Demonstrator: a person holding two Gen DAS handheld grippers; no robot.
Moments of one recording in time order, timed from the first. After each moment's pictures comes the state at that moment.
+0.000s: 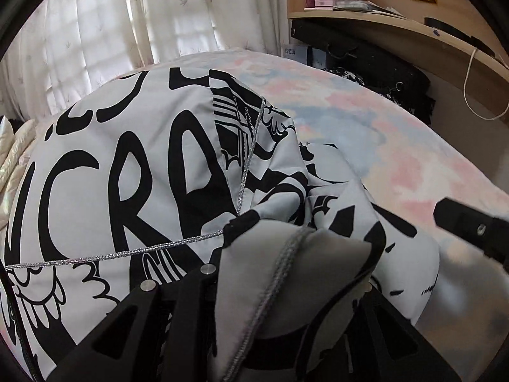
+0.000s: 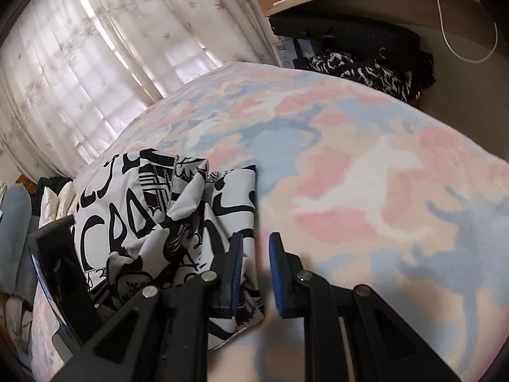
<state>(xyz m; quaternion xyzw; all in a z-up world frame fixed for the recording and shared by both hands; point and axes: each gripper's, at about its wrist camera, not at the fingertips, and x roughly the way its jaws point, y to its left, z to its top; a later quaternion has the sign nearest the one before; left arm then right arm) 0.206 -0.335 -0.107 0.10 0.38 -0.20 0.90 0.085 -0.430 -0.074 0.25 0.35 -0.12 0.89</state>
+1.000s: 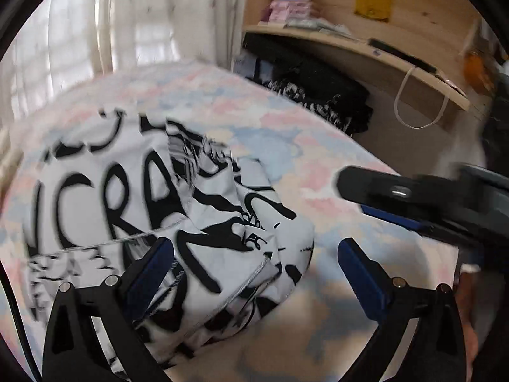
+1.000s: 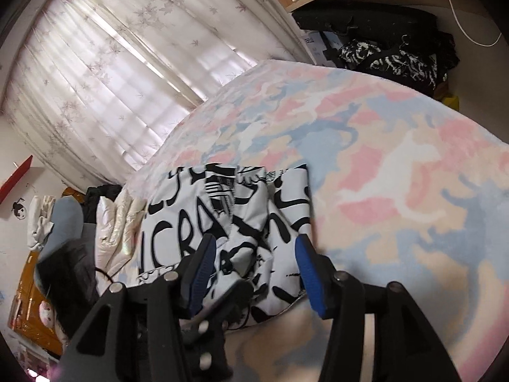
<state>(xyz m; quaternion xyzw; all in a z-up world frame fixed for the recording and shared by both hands) 0.139 -0.293 -0.023 0.07 0.36 -0.32 0.87 0.061 -0.423 -0.025 0.32 0.33 -0.02 0.89</state>
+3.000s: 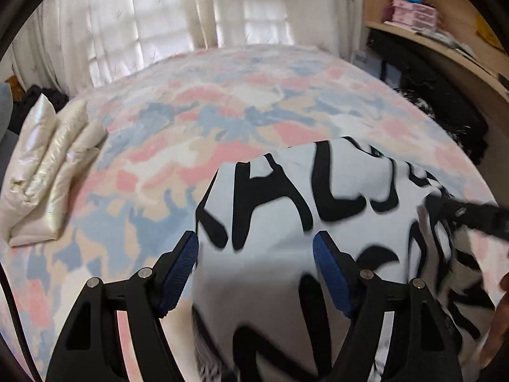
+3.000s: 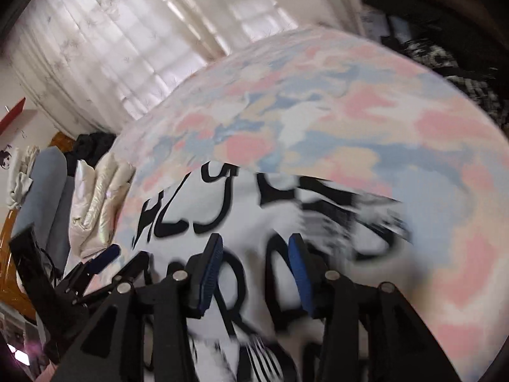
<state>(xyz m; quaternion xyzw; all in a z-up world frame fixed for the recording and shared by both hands) 0.343 -0.182 -0.048 0.07 0.41 -0.11 0.90 0.287 -0.363 -0.052 0.22 0.43 0.02 0.87</state>
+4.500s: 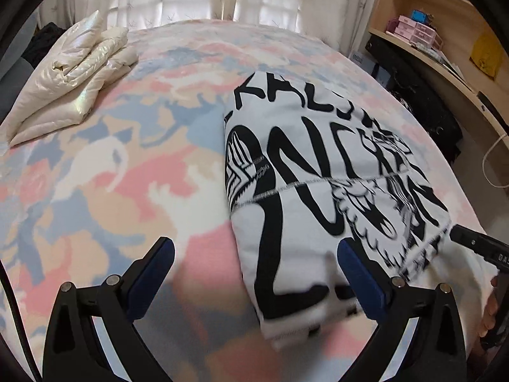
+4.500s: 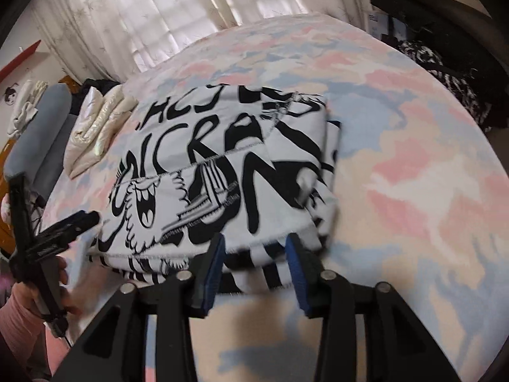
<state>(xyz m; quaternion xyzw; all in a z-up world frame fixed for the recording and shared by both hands) 0.191 -0.090 -0.063 -0.03 0.46 -0.14 0.87 0.122 -0.375 -0.064 0.13 0.47 0.03 0.87</state>
